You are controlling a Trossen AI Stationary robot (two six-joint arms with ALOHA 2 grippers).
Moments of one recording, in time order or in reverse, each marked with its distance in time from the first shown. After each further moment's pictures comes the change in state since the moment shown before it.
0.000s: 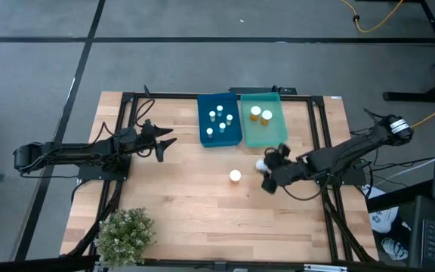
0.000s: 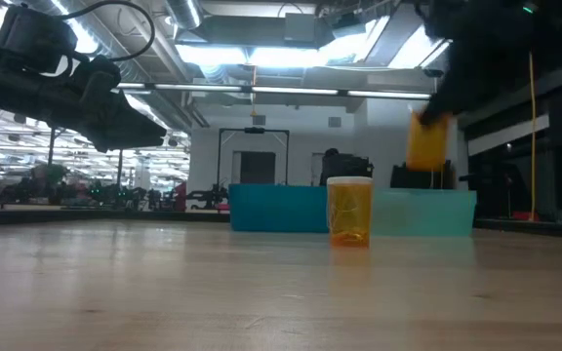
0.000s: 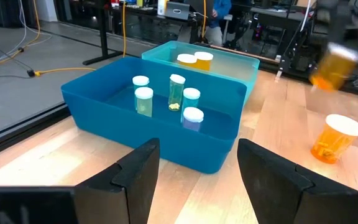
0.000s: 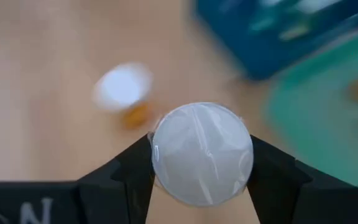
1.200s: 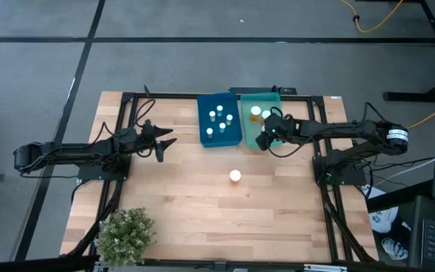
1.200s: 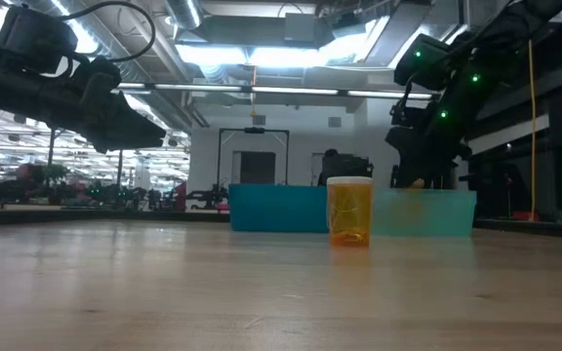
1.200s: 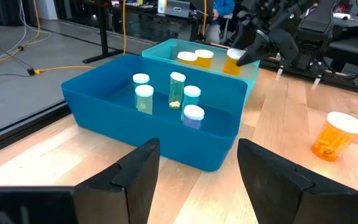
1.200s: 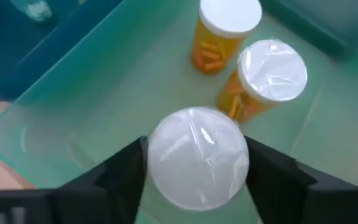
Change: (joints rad) left arm 0.000 0.000 0.000 -0.008 0.000 0.000; right arm -0.692 0.089 -0.115 0.175 -0.153 -0.213
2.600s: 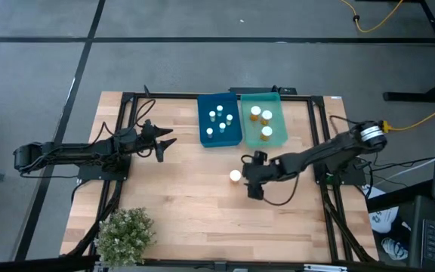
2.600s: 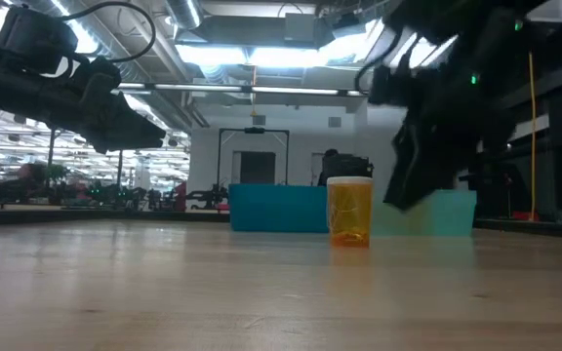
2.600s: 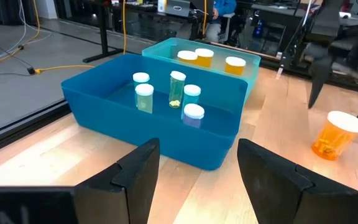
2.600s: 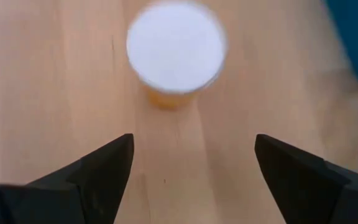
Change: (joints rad) left arm 0.000 0.000 0.000 -0.004 0.000 0.000; right arm 0.573 0.283 0.209 -0.016 -0.121 -0.080
